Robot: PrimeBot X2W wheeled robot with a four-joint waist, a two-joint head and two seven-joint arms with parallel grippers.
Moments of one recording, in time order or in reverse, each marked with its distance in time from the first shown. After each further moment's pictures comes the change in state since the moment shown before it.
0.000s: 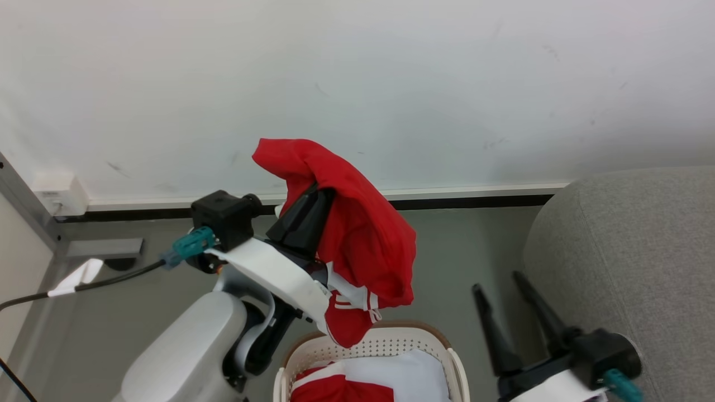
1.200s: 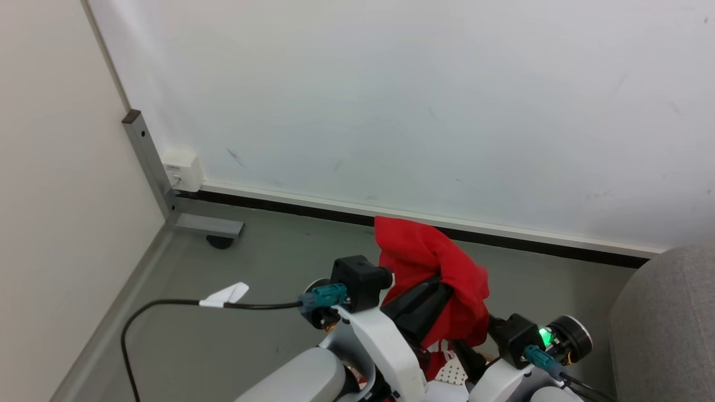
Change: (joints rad) left arm 0.023 -0.166 -0.243 0.082 0.012 -0.088 0.069; right arm -0.245 -0.002 0.239 0.439 -0.098 0.000 -0.016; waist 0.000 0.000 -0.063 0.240
